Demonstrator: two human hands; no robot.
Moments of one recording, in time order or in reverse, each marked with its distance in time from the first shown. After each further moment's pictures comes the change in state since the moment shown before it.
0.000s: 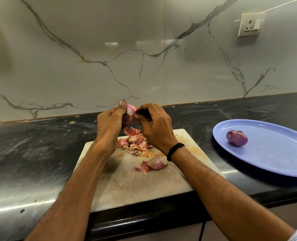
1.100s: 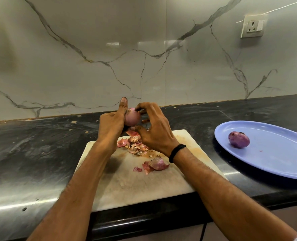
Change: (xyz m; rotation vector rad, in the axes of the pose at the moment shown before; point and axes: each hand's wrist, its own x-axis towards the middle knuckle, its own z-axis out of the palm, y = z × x) left_hand -0.003 0.003 -0.004 0.147 -0.002 -0.026; right_hand -0.002 0.002 0.002 0.109 -0.158 -0.060
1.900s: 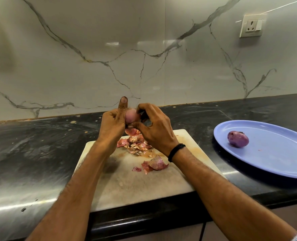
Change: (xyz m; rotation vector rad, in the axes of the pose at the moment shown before) left_hand 0.006 -0.012 -0.003 0.003 -0.163 0.169; right_hand 0.000 -0.007 -0.005 -0.078 0.078 -0.029
